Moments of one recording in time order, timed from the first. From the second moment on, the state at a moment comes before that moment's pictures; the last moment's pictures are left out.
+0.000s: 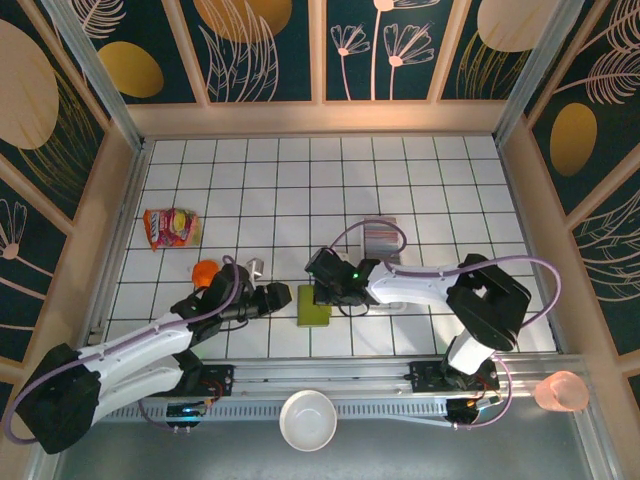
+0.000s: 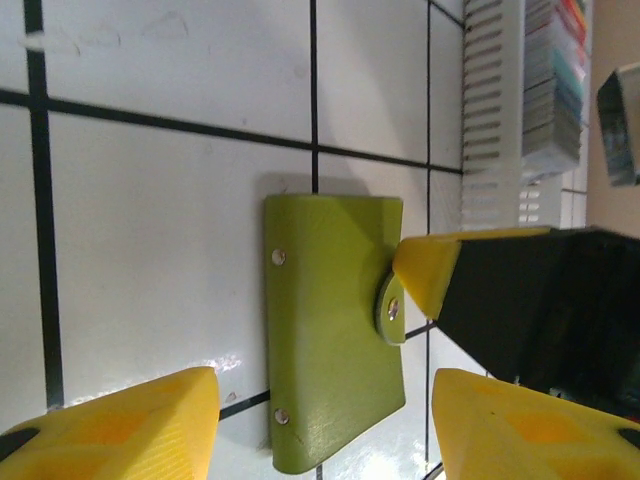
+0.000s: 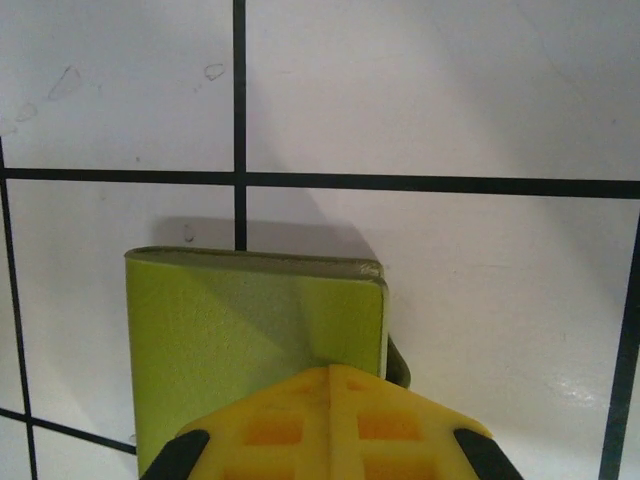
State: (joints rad) left arm -0.72 0.96 0.27 0.00 0.28 -1.03; right arm 1.06 1.63 0.88 -0.37 0.09 1.00
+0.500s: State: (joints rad) left arm -0.78 1.03 0.26 0.08 0.27 -1.07; right arm 1.06 1.65 0.87 -0.35 0.12 1.05
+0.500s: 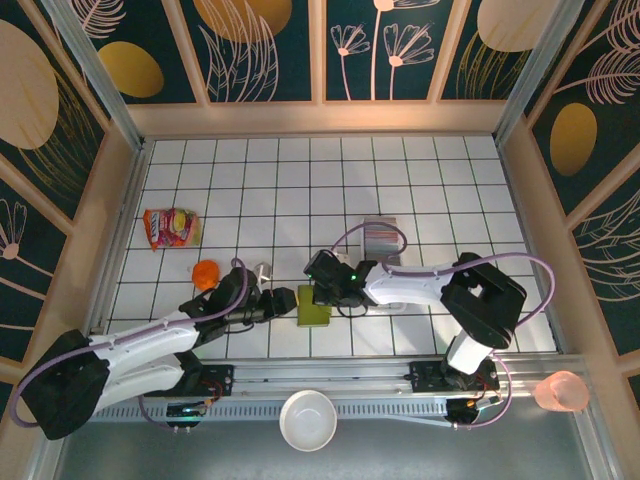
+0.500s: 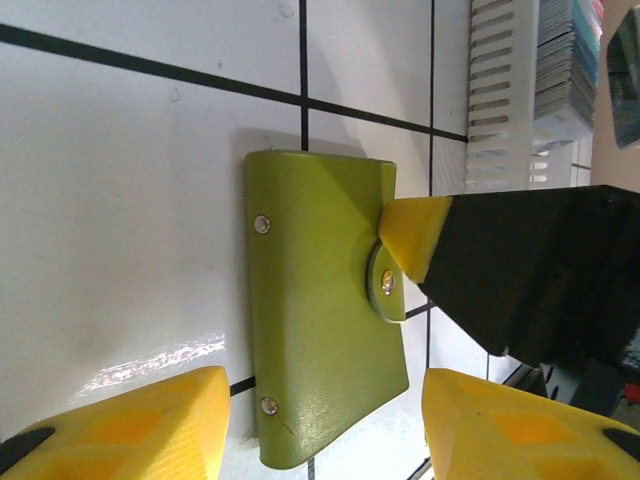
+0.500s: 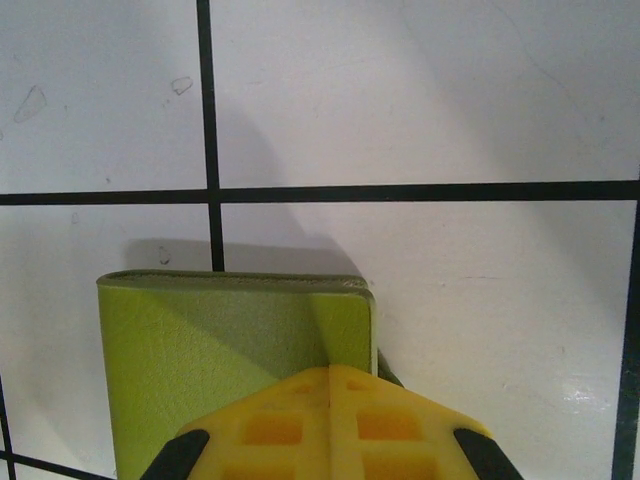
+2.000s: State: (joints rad) left arm -0.92 1.32 0.32 0.22 0.21 -1.15; right arm 1.07 1.55 0.70 -0.17 0.14 1.13
